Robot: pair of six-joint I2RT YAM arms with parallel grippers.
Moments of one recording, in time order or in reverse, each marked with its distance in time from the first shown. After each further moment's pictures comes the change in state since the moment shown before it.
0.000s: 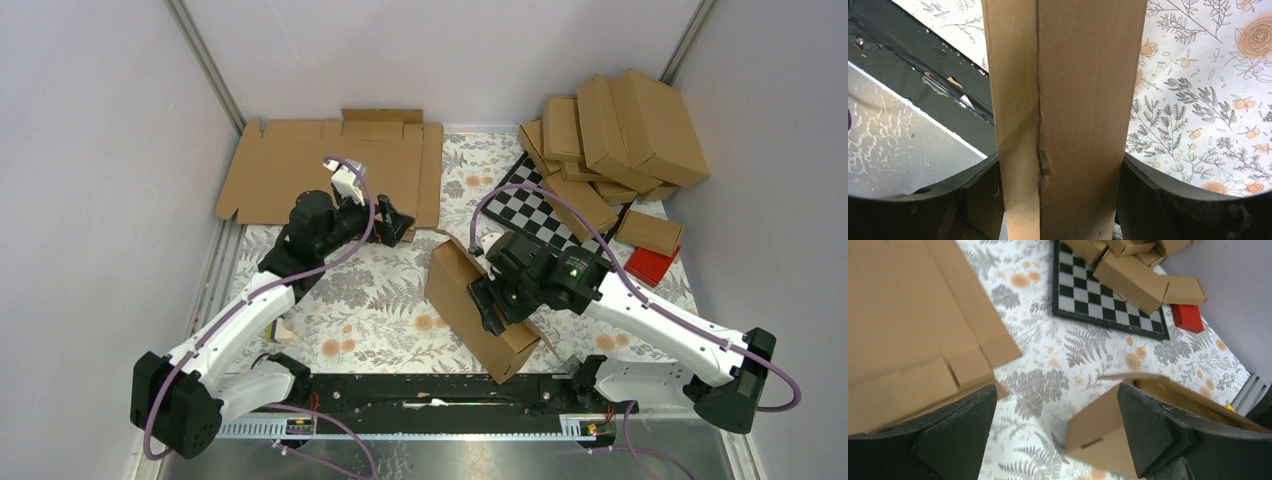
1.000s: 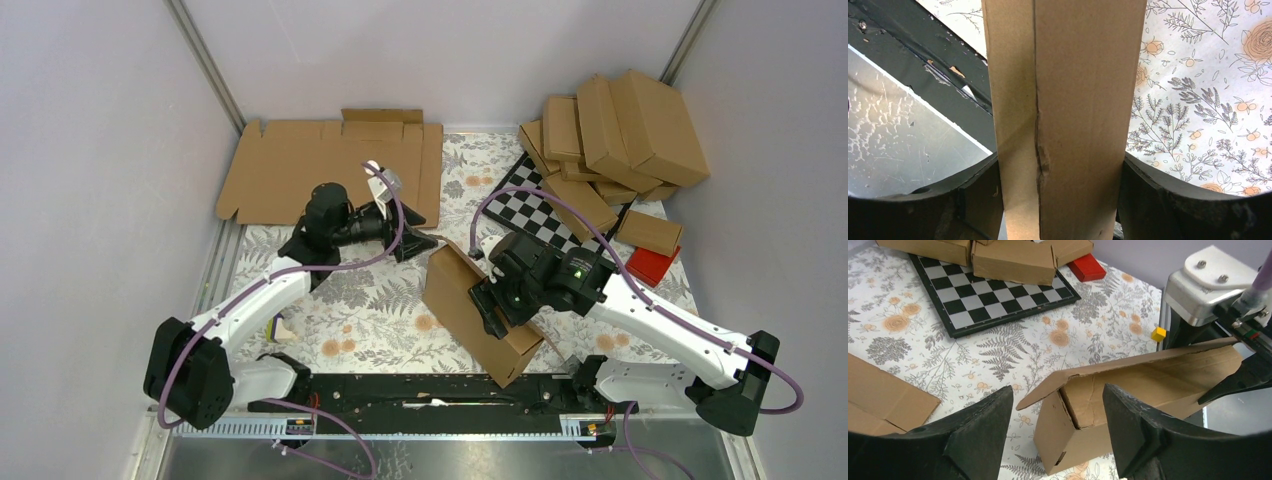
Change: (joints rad) left arm -0.011 0.169 0.019 0.256 0.552 0.170; right arm 0.000 -0.018 0.000 -0.014 -0.039 -0.043
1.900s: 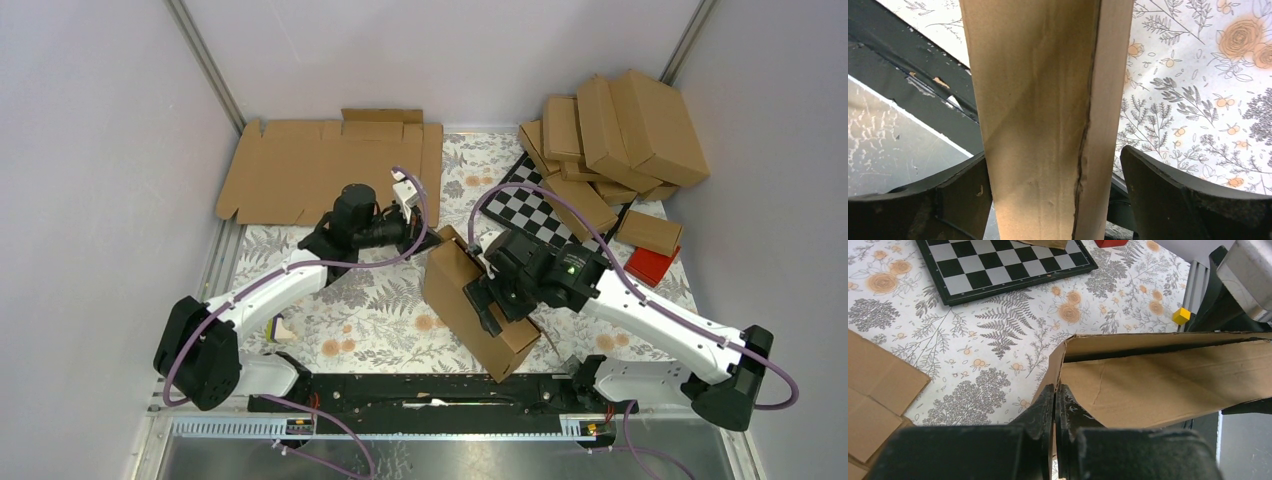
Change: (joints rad) left arm -0.112 0.095 0.054 -0.129 -0.164 0.066; right arm 0.000 0.025 0.011 0.000 0.061 0.007
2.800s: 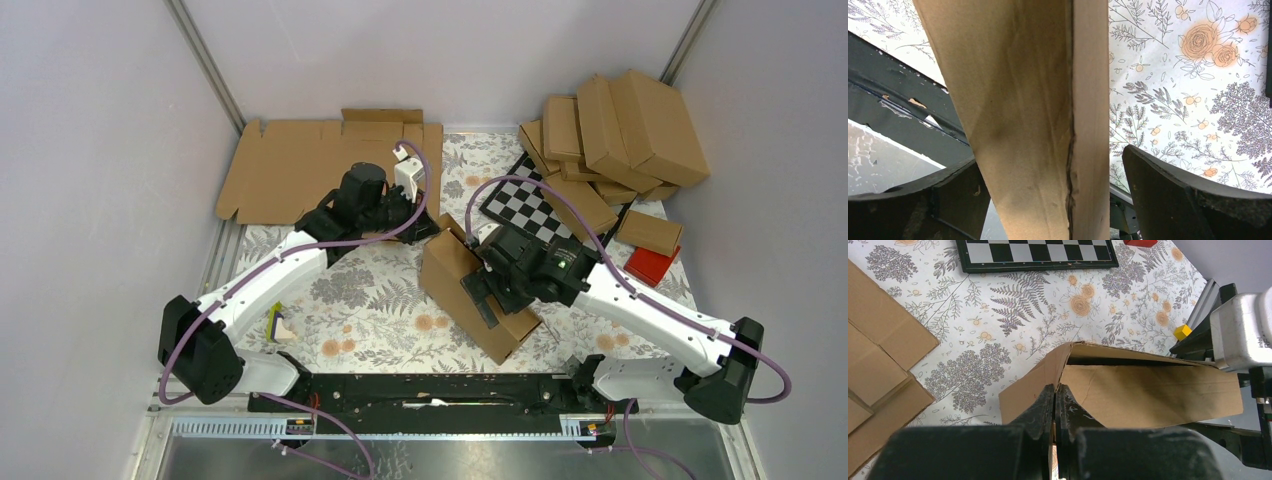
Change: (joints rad) left arm -0.036 0.034 0.264 -0.391 -0.181 -0.113; right arm 0.001 0.064 0.047 -0.016 0.126 0.014
